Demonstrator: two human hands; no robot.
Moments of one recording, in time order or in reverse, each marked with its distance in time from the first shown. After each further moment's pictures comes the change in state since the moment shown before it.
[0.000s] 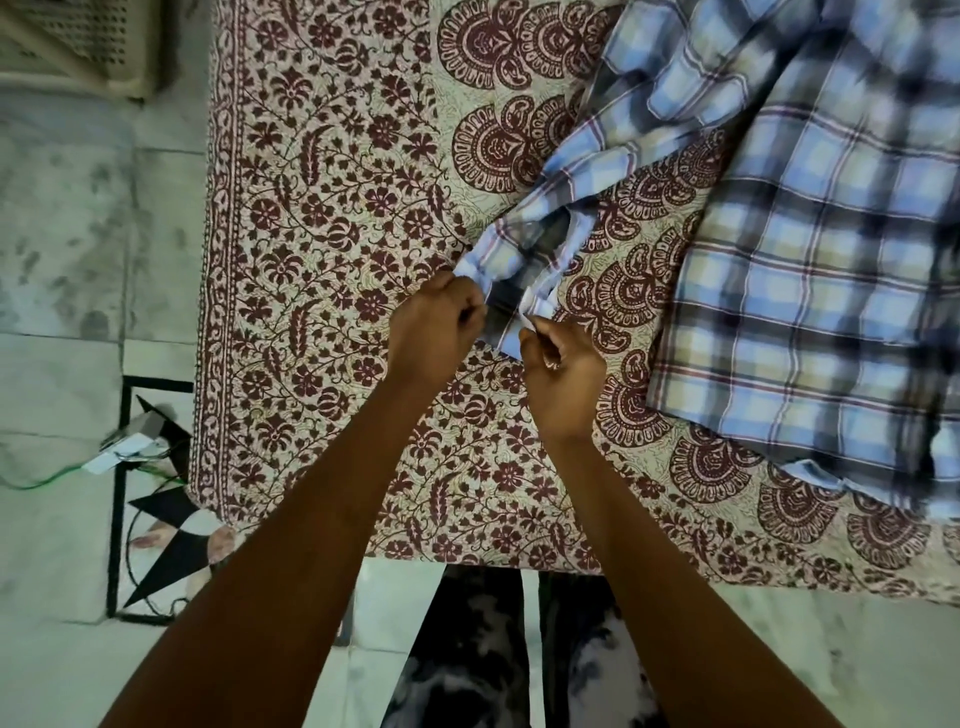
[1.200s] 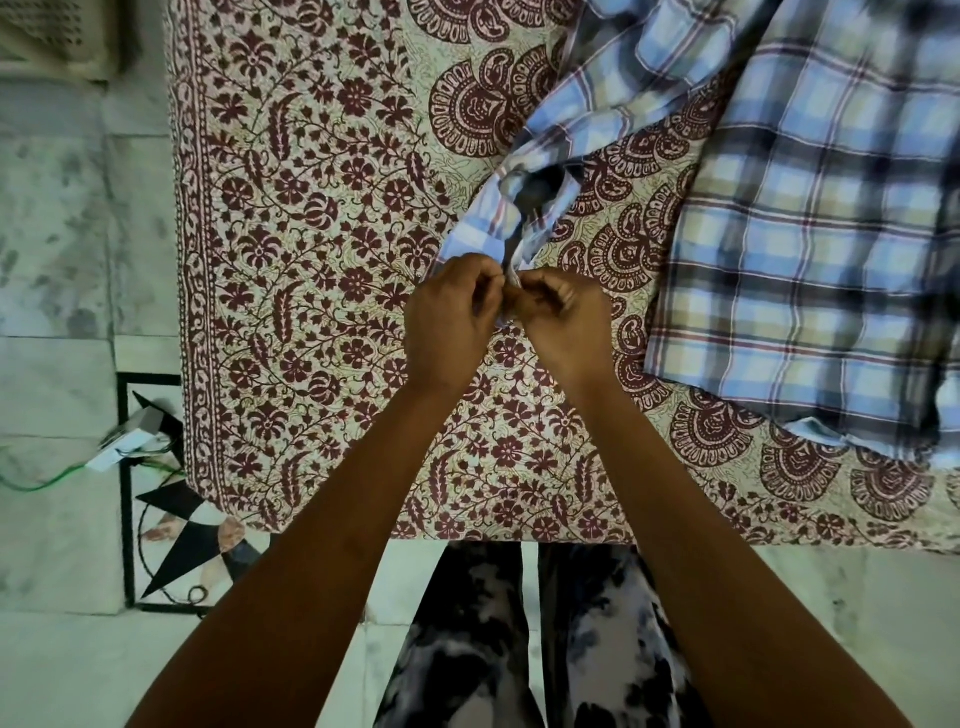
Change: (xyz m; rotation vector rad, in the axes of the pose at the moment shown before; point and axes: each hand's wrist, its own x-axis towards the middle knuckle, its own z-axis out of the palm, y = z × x) left_hand -0.016 0.027 0.010 -0.215 0.178 0.046; right_hand 0.020 -0.019 -0.019 0.212 -0.242 0.105
